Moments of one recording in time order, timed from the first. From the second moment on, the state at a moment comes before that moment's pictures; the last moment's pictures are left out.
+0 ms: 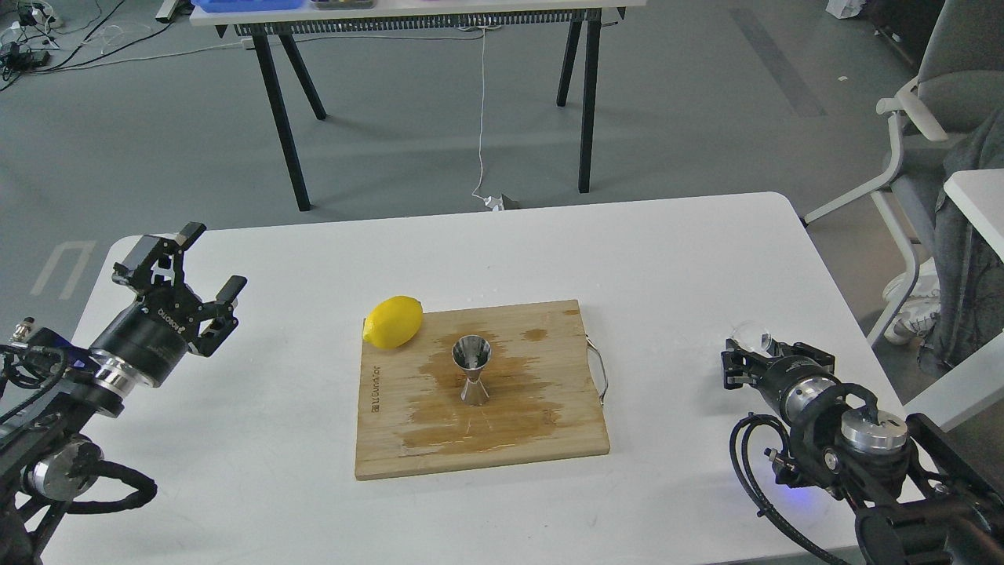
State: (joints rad) left arm -0.36 0.45 -0.93 -0.81 0.60 -0.49 -0.49; right arm 0.10 -0.25 1.26 1.14 0.57 -0.24 0.08
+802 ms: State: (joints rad) left arm -0.36 0.44 -0.92 -0.81 0.60 -0.48 -0.49; right arm 0.10 -0.25 1.26 1.14 0.57 -0.24 0.08
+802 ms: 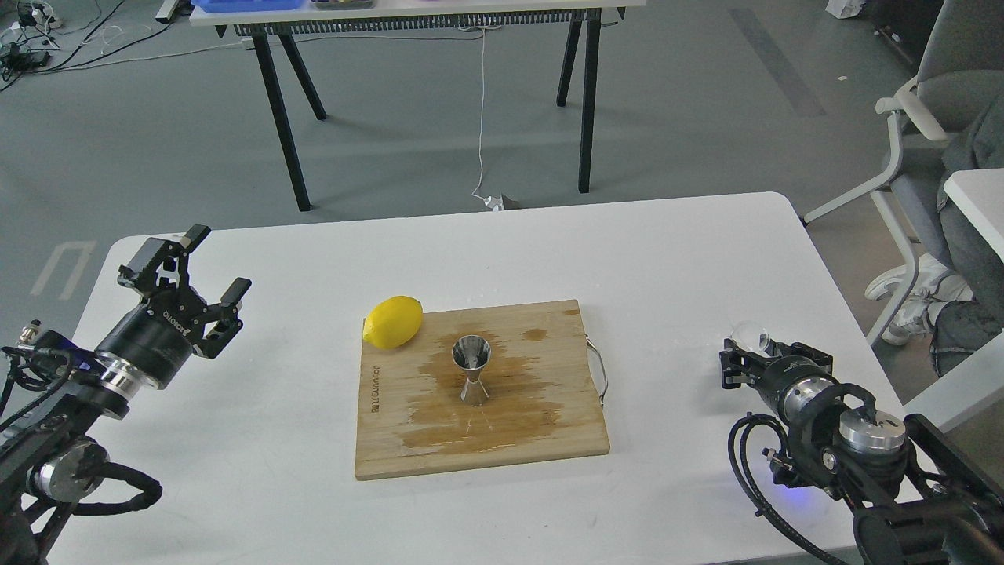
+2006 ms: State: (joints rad) left arm -0.37 0.45 -0.92 -0.81 0.60 -0.48 -0.49; right arm 0.10 -0.25 1.25 1.15 0.56 -0.23 0.08
